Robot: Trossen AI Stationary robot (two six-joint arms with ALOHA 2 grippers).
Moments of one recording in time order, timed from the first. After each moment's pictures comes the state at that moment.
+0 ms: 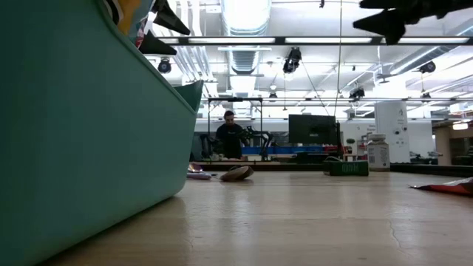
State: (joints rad) left arm 0.17 0.95 0.76 -0.11 -0.36 -0.37; right arm -0.22 0.41 0.57 -0.26 0.01 0.09
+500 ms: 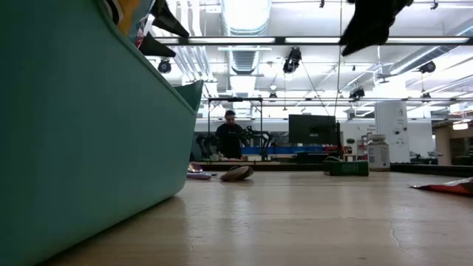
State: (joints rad) left arm 0.17 0.95 0.76 -0.14 -0.36 -0.37; right arm -0.25 0.92 1.04 -0.84 0.18 0.17
